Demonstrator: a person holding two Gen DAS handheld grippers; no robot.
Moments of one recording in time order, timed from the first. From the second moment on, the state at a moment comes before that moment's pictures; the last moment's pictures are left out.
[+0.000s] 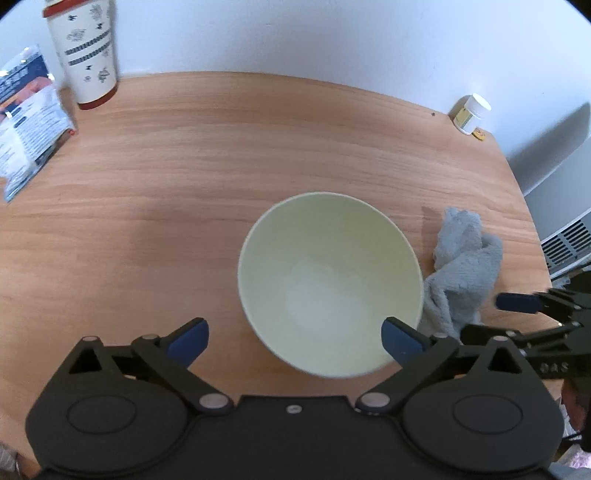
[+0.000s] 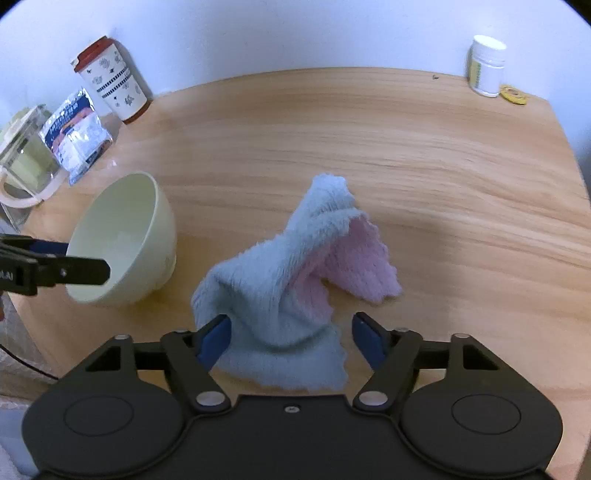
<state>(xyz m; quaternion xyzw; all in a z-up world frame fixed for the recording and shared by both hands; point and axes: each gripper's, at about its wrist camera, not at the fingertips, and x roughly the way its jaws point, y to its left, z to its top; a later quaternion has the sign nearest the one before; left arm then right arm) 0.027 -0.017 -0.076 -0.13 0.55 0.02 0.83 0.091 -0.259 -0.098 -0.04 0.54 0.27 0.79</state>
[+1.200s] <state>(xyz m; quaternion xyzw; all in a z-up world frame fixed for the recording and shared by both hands) -0.056 0.018 0.027 -0.07 0.52 -0.02 0.85 -0.027 -0.228 0.023 -0.03 0.50 0.15 0.85</state>
